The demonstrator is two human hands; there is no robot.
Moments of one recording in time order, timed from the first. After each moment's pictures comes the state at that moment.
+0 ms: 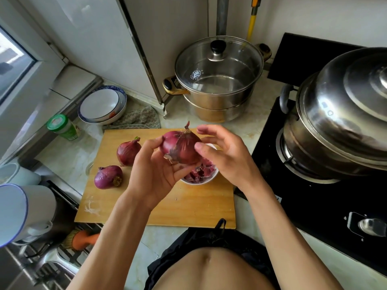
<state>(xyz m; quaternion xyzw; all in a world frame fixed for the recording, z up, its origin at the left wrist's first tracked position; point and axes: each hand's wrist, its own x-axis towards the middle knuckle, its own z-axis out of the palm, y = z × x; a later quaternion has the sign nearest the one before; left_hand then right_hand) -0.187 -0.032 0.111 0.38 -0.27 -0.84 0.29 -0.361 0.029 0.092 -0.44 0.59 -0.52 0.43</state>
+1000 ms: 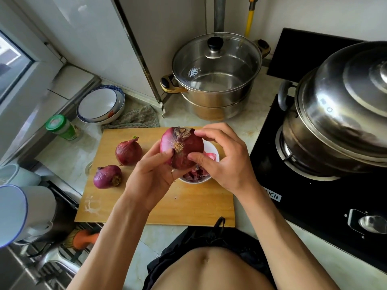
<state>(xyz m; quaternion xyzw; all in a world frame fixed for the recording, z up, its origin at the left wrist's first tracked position) -0.182 -0.034 0.096 0.29 -0.35 -0.84 0.30 -0.357 0.028 0.071 -0.57 0.56 -0.57 0.17</state>
